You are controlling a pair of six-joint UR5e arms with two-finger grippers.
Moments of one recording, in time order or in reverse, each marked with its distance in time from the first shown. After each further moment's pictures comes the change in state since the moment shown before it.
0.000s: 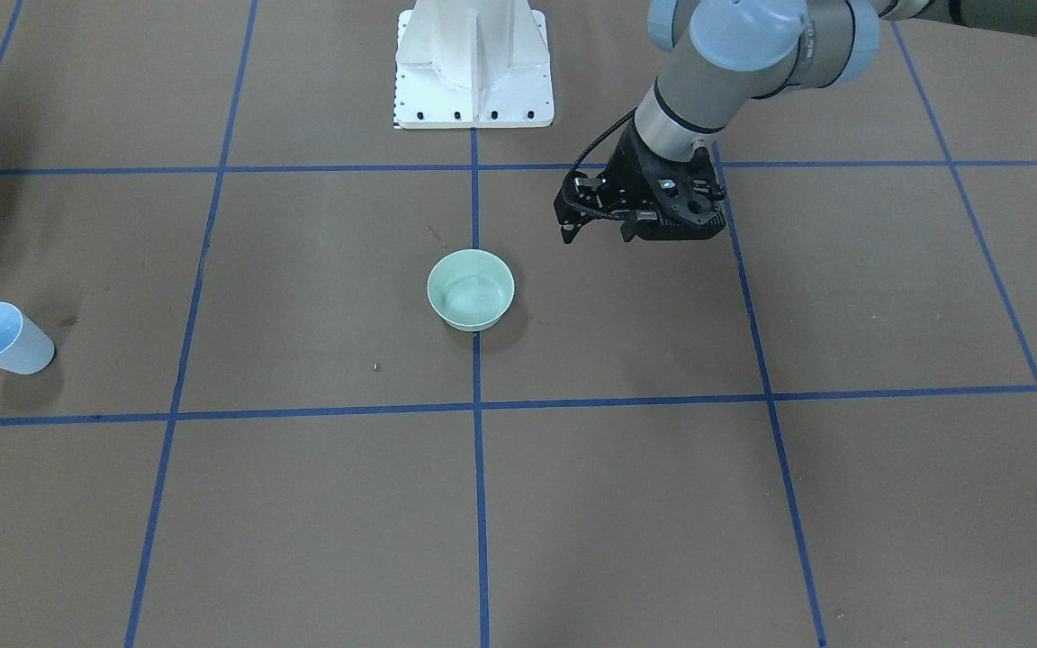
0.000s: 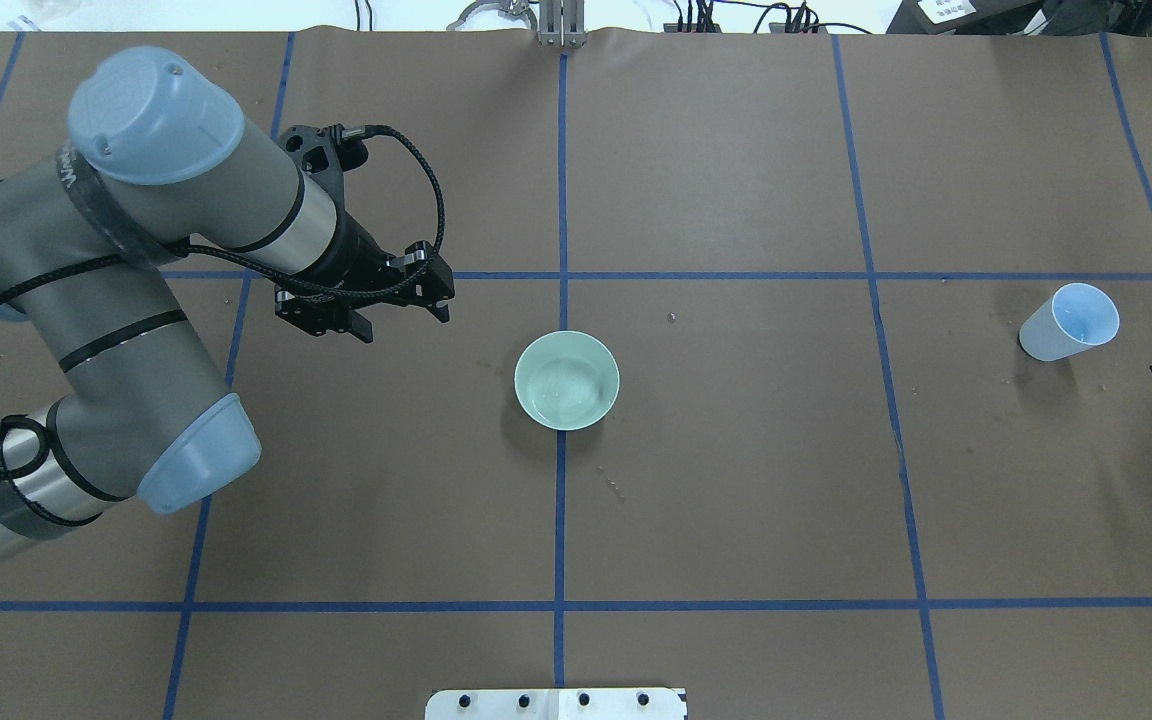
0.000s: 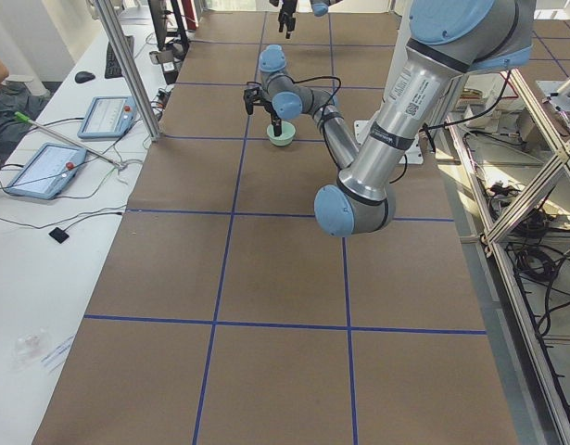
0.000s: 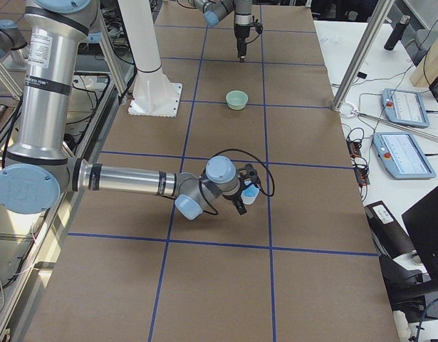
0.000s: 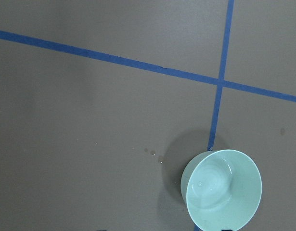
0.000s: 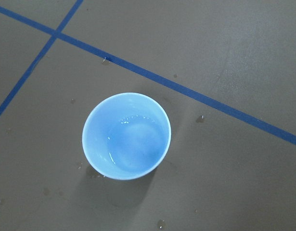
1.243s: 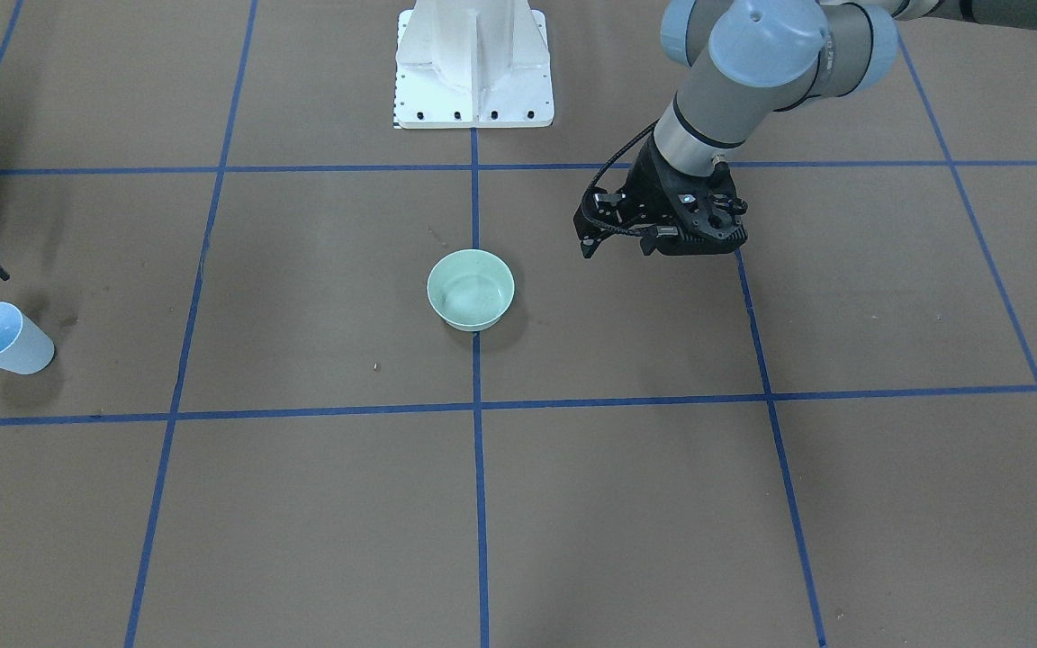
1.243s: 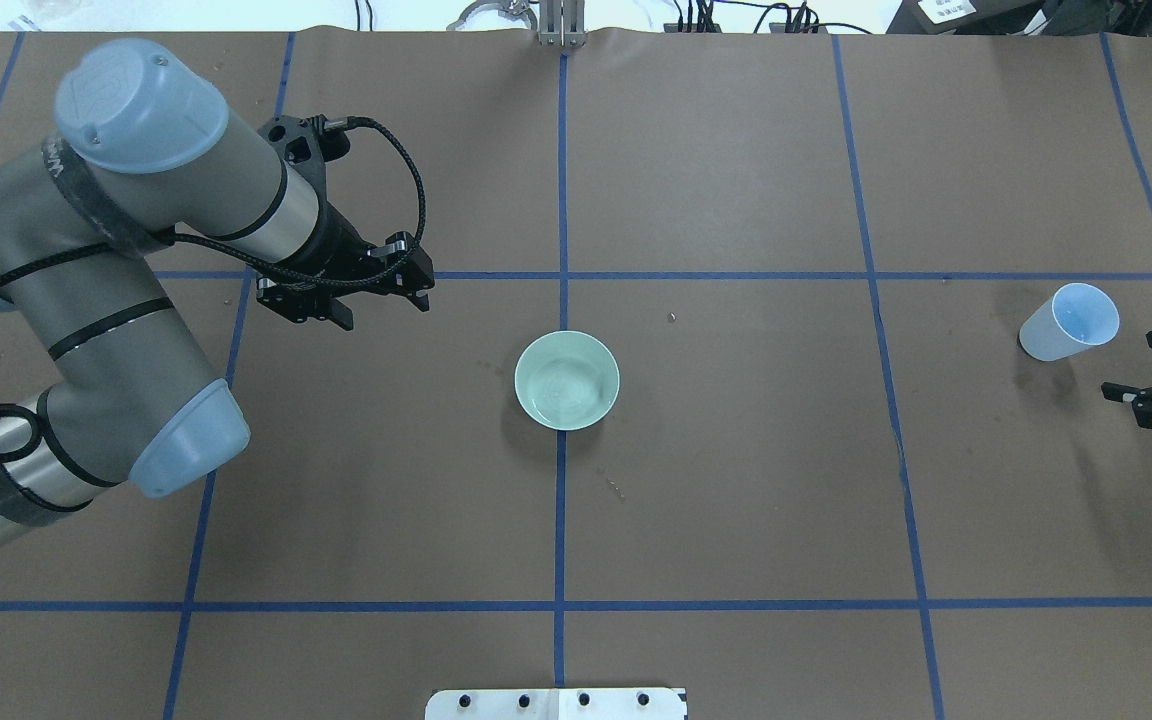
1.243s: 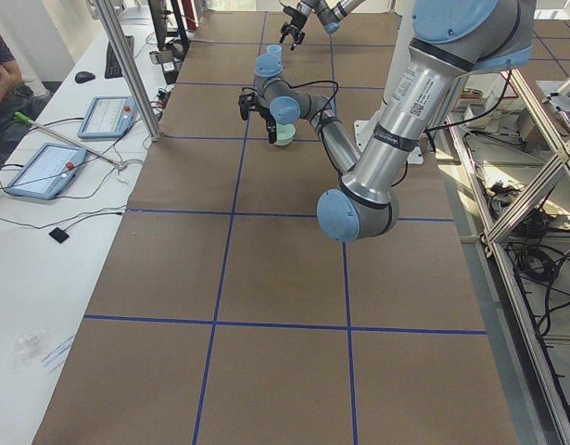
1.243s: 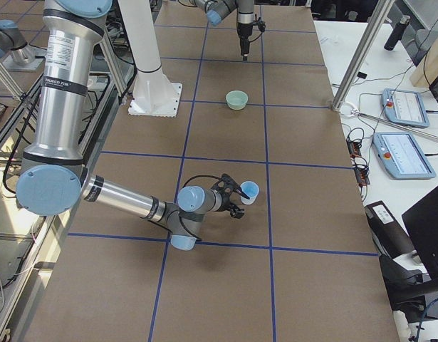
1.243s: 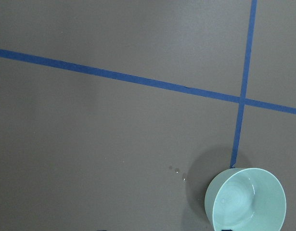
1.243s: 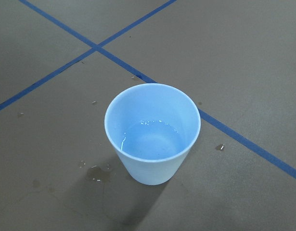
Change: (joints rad) left arm -0.022 0.013 0.019 0.002 0.005 0.037; right arm -0.222 0.027 -0.204 0.556 -0.324 0.098
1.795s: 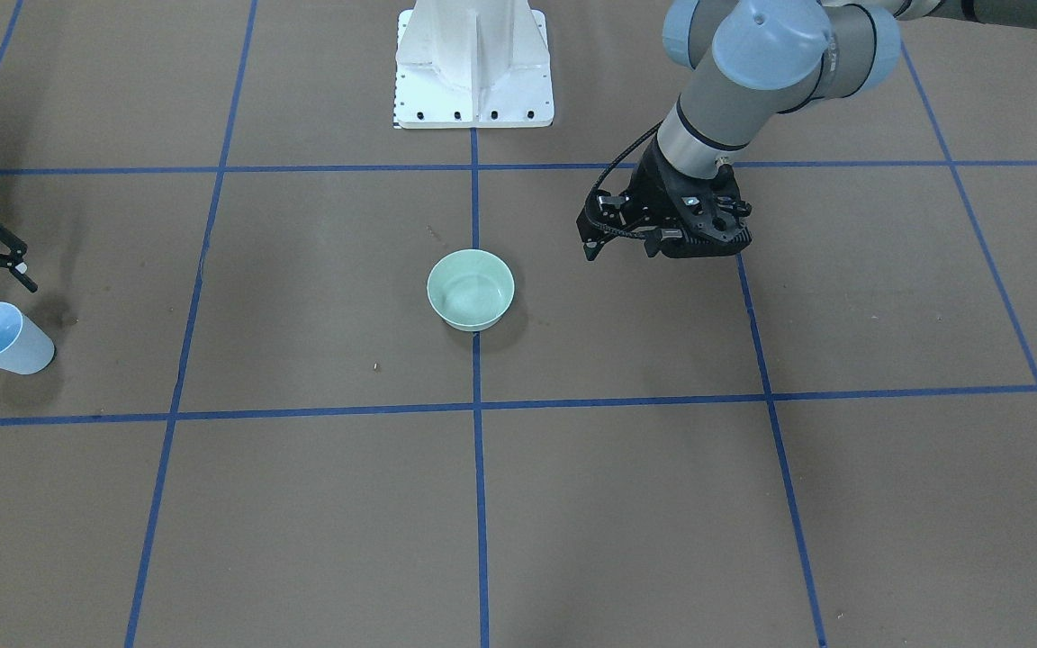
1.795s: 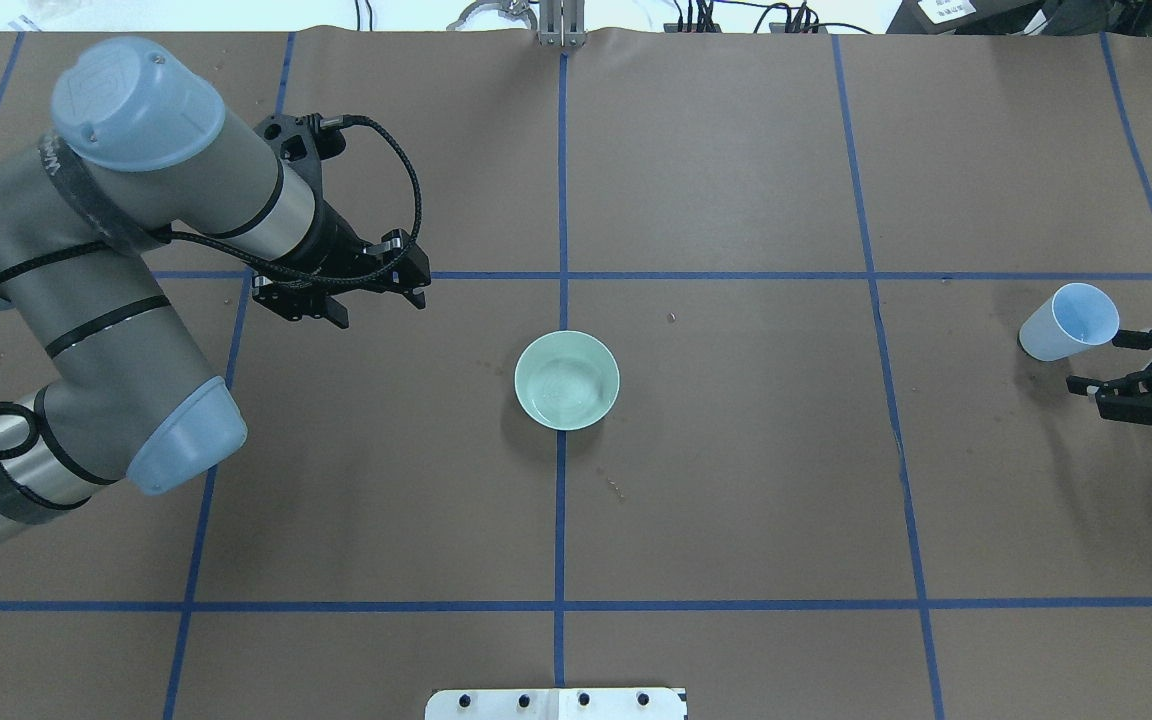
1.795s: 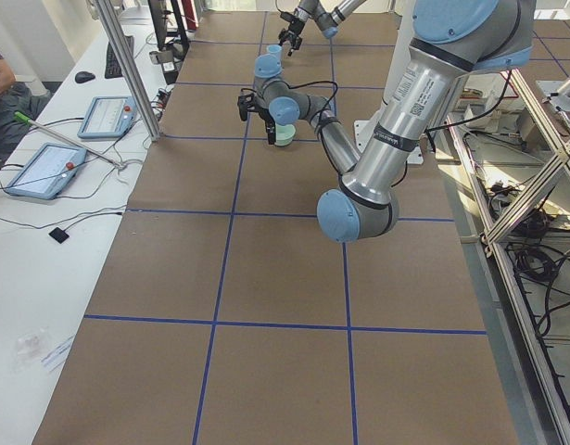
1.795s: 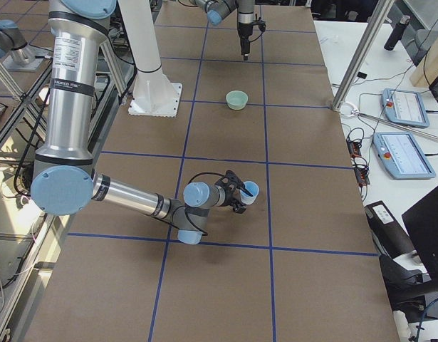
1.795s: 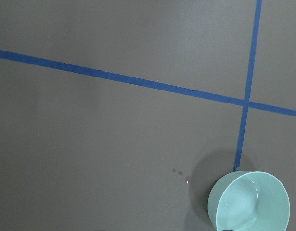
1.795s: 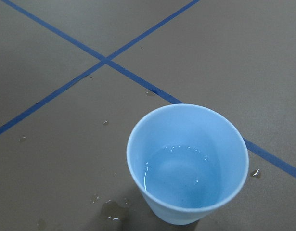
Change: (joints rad) left arm -0.004 0.005 0.001 0.001 0.001 0.000; right arm -0.038 0.048 -0.033 0.003 -0.022 0.072
